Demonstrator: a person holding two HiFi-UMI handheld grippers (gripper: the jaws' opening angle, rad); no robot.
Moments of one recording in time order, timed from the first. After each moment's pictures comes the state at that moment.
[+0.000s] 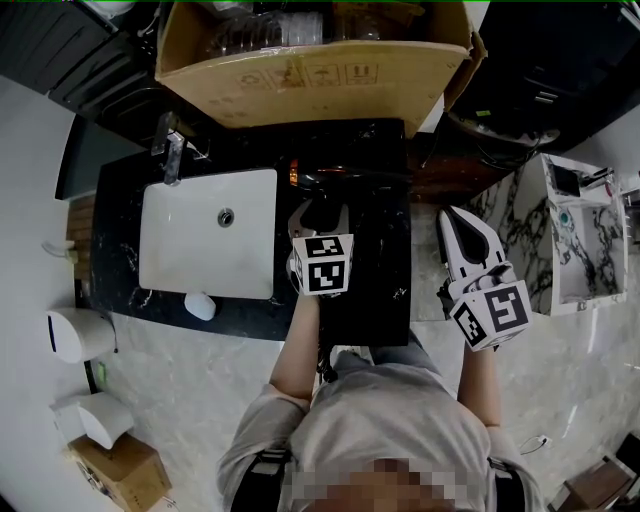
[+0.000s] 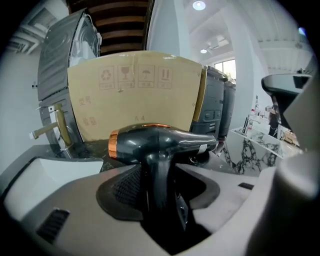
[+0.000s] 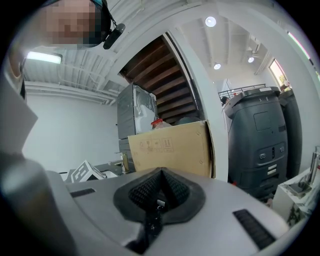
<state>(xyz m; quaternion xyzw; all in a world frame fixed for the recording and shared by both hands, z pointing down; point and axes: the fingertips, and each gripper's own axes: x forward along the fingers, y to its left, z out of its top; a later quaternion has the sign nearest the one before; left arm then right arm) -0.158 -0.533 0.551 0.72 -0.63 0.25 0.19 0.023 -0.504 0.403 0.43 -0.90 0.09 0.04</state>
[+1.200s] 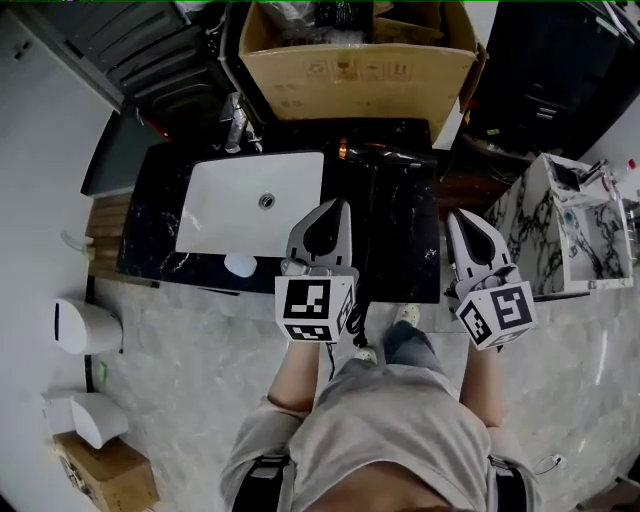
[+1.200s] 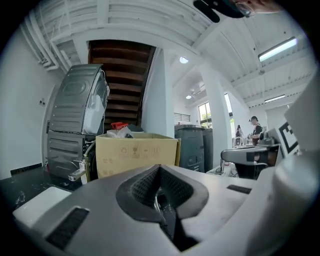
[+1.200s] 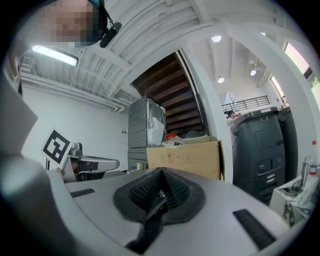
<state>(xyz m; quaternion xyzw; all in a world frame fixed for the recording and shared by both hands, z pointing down) -0.178 -0.363 0.350 0.78 -0.62 0.05 0.03 -0.016 -0.369 0.349 0.42 -0.90 0.04 0.00</state>
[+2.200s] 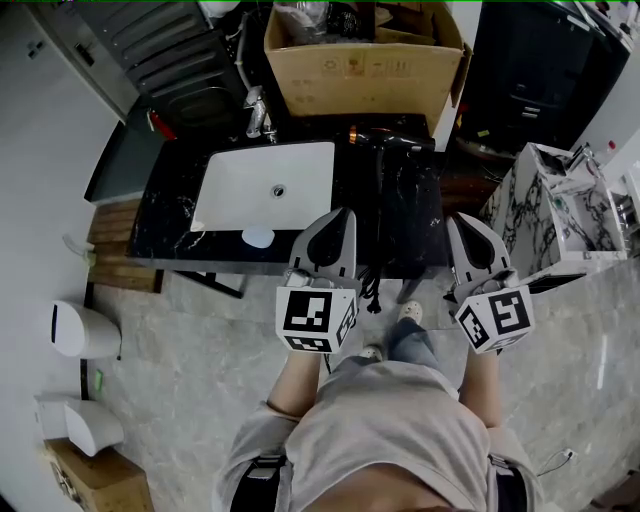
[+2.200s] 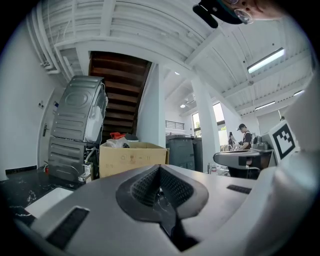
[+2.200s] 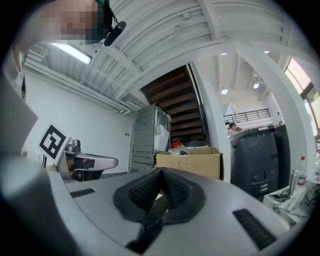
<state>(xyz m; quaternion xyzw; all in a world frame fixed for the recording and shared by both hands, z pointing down) -0.182 -0.232 0.320 0.81 -0.59 0.01 0.00 -0.031 -0.242 0.322 0.44 -0.90 -0.01 -0.01</state>
